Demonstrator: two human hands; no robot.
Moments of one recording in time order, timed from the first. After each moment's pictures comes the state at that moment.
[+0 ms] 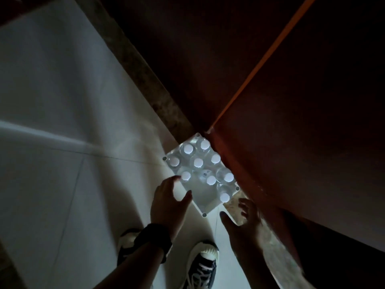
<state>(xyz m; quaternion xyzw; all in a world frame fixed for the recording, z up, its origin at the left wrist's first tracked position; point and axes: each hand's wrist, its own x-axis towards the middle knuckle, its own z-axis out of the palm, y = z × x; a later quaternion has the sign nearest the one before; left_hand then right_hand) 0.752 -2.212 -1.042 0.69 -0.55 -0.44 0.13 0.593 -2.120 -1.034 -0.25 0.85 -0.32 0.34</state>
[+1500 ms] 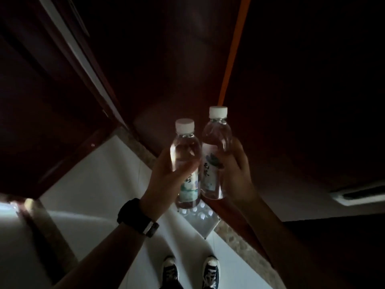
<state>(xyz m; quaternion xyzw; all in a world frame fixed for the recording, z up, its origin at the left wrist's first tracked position) 0.758 -2.294 -0.322 0.36 -0.59 -0.63 0.36 0.610 -2.235 -0.328 -0.30 0.56 -0.64 0.44</state>
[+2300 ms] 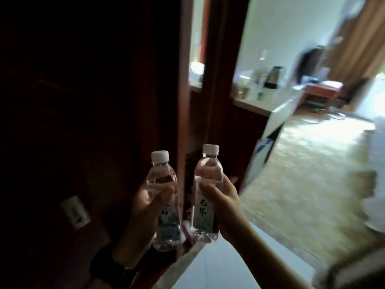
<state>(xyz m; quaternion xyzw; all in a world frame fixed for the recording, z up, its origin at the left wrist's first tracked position) 0.629 -1.981 -0.162 -0.13 -0.59 -0.79 -0.09 0.676 -1.814 -0.149 0.04 0.61 -0.78 -0.15</state>
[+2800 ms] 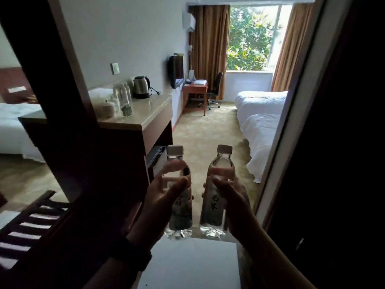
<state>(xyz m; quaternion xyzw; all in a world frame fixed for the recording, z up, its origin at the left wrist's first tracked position) 0.697 -1.554 -0.134 -0.39 -0.51 -0.70 -0.31 0.838 -1.456 -0.143 0.20 0.53 -0.70 -0.43</state>
